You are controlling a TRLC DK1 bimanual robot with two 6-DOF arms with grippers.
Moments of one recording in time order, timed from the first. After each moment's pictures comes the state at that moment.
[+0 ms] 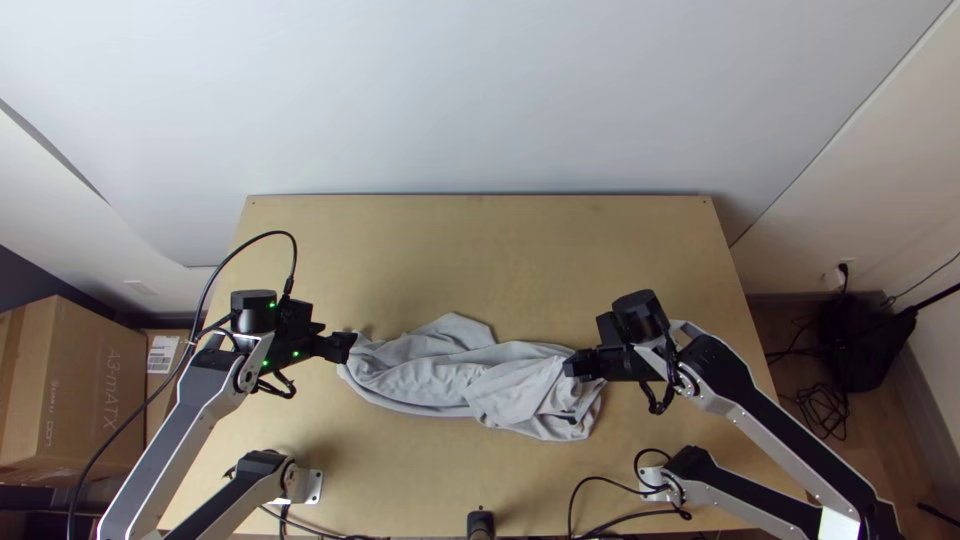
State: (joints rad) left arm -0.09 0.94 0.74 -0.63 0.24 0.07; right arm 0.63 1.04 0.89 -0.83 -0.30 0.49
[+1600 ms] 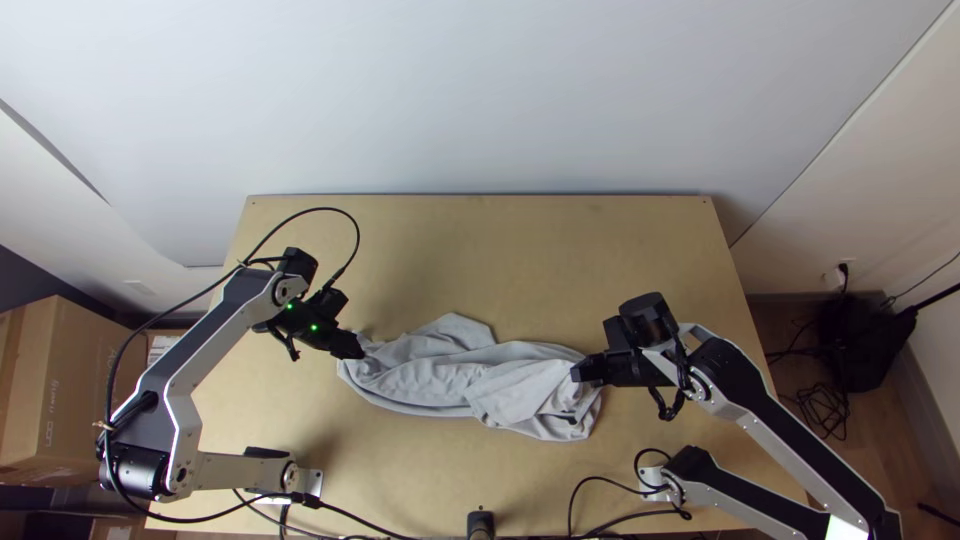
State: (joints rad) left arm -0.10 1.46 1.07 -1.11 0.40 0.34; right arm 0.63 1.01 0.92 -0.93 -0.30 0.49
